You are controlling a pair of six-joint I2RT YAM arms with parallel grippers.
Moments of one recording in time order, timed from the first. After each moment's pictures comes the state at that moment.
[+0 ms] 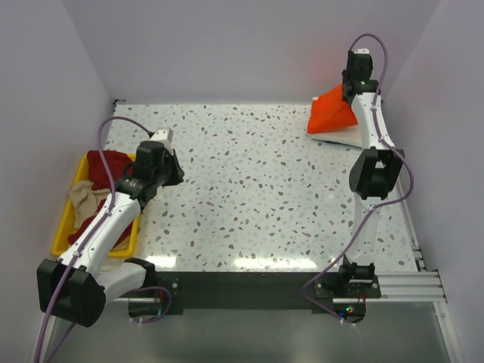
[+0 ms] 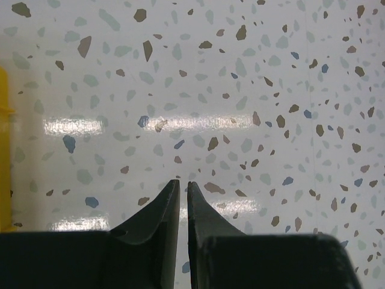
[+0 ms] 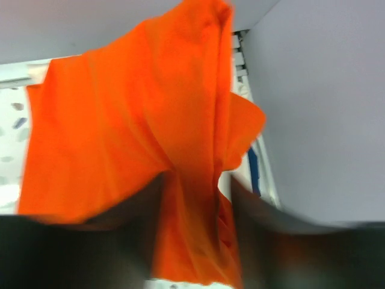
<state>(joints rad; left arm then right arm) -0.27 1.10 0.87 -0.43 -0.02 -0.35 -0.01 2.30 2.37 -0.68 0.42 -0.11</state>
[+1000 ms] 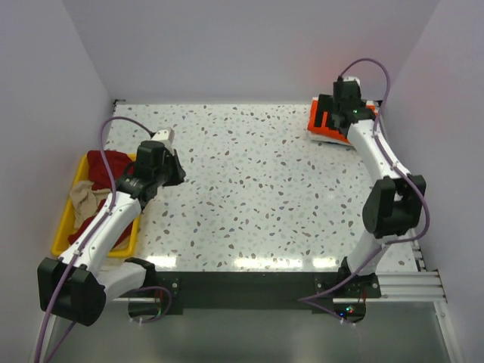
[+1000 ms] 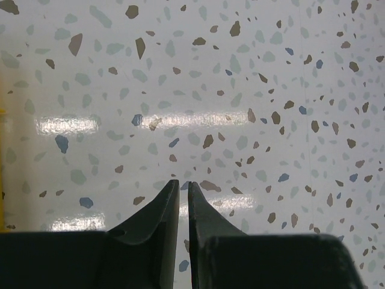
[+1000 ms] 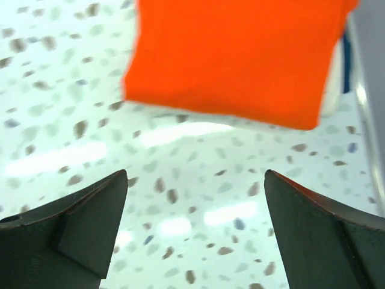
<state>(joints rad) -0.27 1.11 0.87 -0.43 0.00 -0.35 0.08 1.82 1.68 -0.58 0.32 0.18</state>
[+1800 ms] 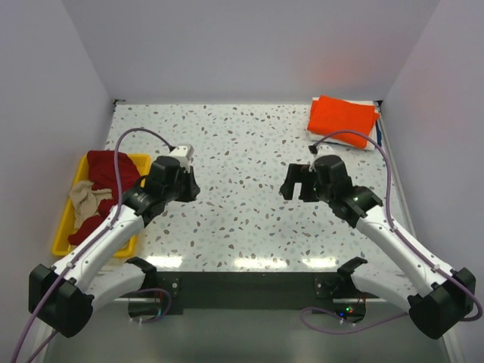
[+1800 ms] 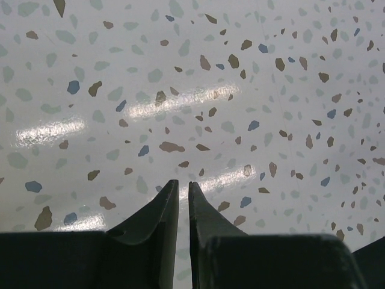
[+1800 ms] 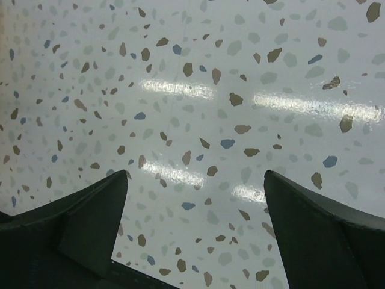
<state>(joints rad) -0.46 1.02 0.78 -0.45 0.00 -0.35 0.53 0.98 0.86 -0.52 0.06 0.49</state>
